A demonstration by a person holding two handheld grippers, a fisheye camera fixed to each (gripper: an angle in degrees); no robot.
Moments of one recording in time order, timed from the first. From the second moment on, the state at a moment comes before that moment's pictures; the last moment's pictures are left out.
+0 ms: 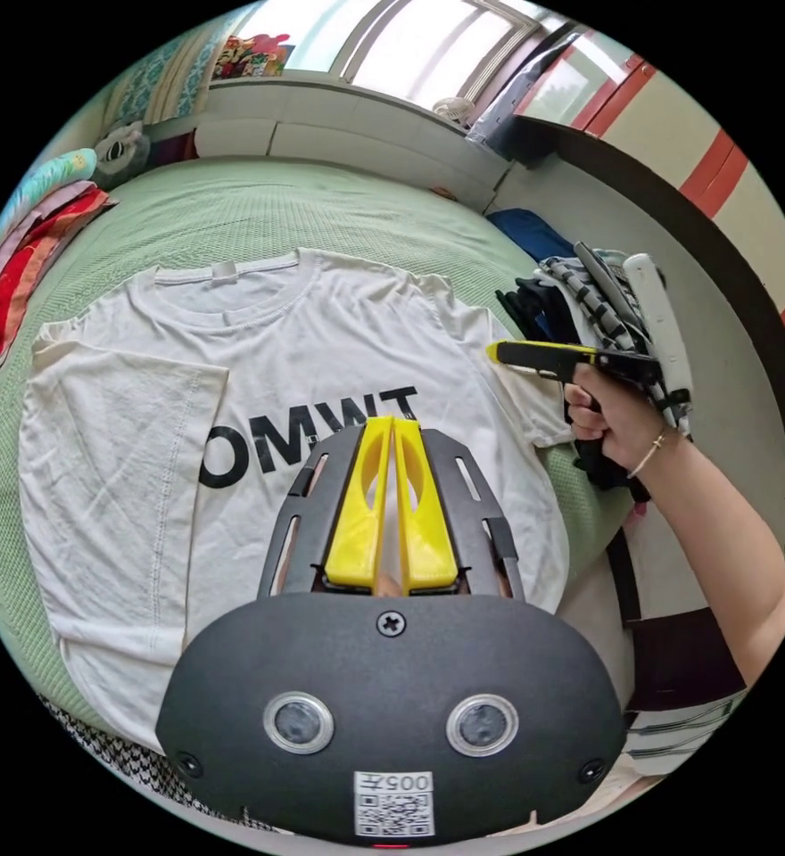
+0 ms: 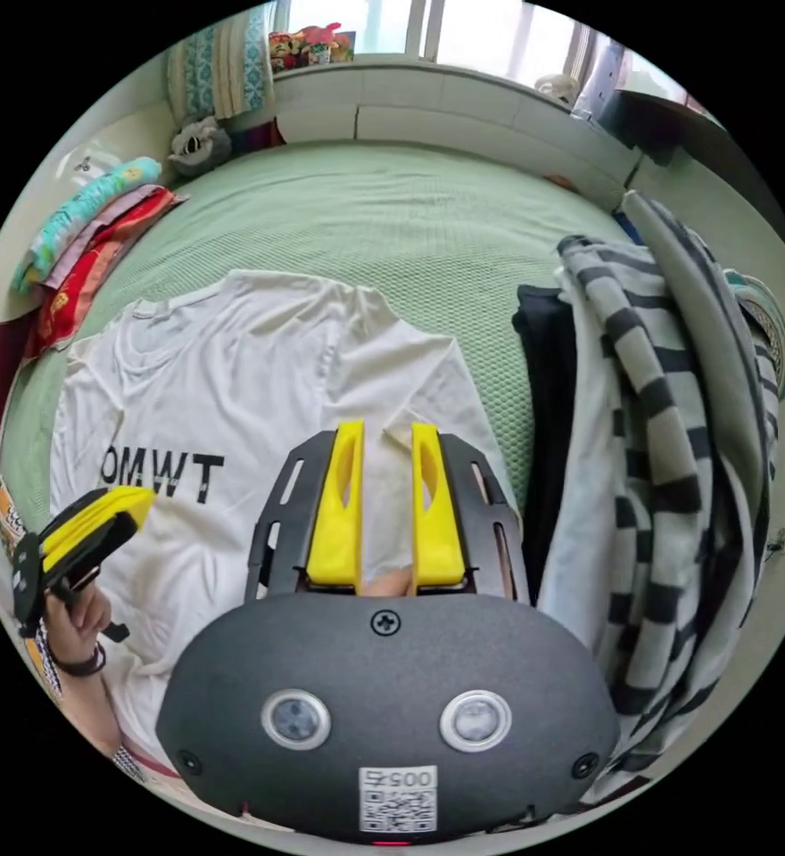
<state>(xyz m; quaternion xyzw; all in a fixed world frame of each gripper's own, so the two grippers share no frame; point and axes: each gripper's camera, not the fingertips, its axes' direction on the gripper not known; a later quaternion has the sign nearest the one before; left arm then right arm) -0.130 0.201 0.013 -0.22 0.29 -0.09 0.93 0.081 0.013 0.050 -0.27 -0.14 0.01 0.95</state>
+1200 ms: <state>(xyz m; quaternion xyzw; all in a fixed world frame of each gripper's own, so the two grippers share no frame) -0.197 0.204 0.007 -0.26 0.28 -0.10 0.92 0.031 0.019 -0.024 -0.30 -0.18 -0.09 0.93</state>
